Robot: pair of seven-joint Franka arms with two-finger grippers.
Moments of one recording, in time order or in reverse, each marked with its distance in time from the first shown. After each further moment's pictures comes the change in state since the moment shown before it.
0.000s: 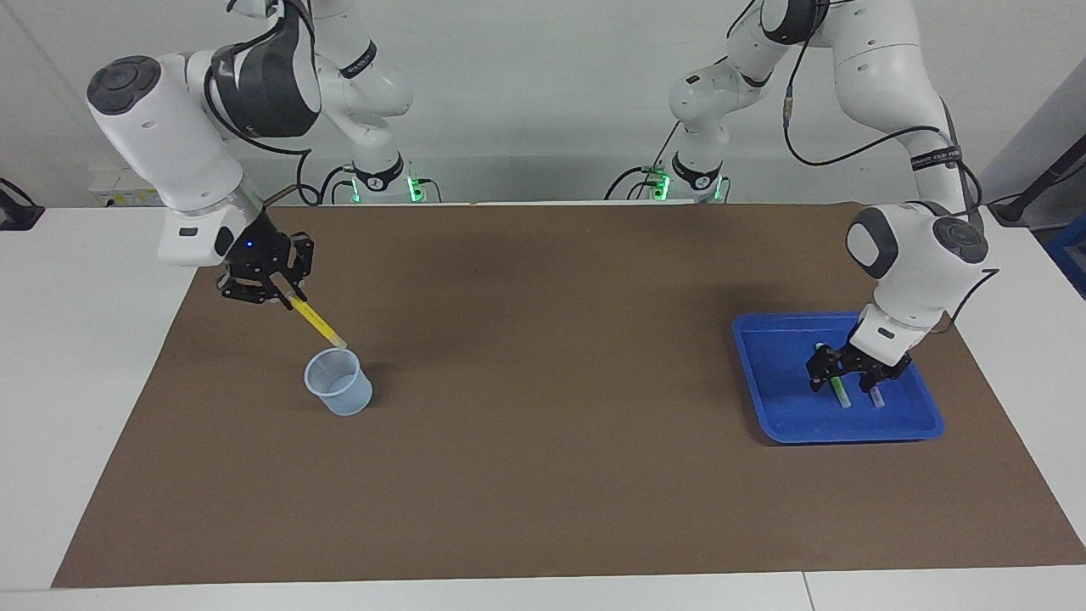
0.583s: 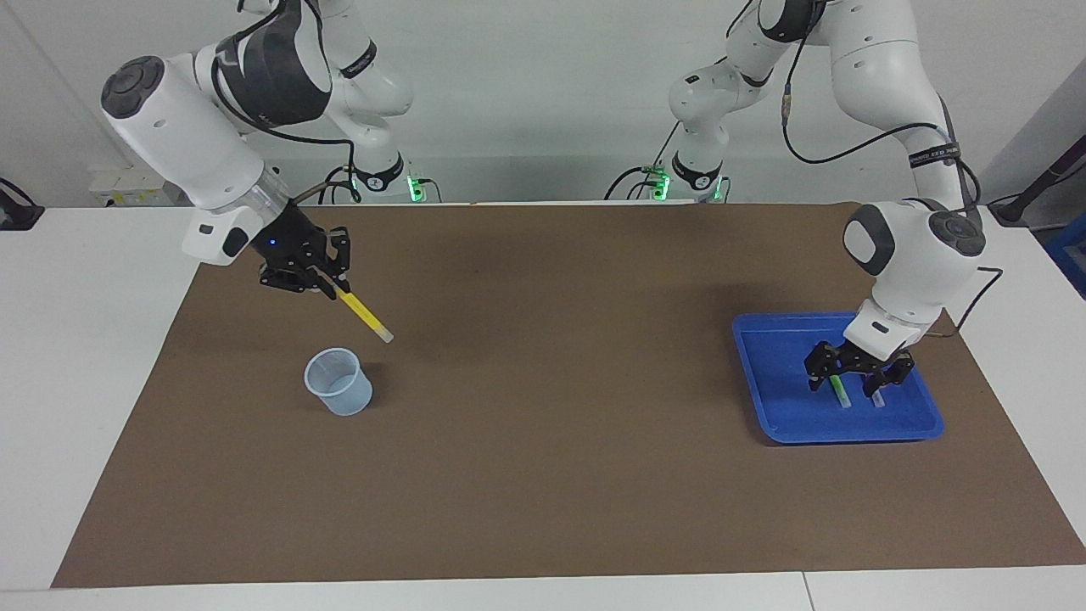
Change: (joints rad) left arm -0.017 -0.018 0.000 0.000 0.001 0.008 0.107; right arm 0.010 0.000 0.015 0.002 0.204 -0.031 0.345
